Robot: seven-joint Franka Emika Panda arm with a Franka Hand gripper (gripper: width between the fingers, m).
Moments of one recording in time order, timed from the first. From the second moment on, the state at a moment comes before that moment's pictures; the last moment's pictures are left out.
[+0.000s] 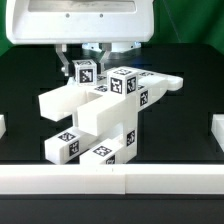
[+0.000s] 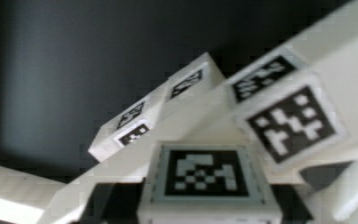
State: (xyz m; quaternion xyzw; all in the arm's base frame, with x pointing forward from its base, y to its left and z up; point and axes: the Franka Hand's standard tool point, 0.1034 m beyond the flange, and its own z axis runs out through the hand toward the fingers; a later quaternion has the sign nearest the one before) arm 0.576 -0.074 0.111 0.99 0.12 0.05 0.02
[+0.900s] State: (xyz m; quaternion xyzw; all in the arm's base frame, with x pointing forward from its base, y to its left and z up) arm 0.576 -0.073 0.111 0.97 -0.24 0.06 -0.01
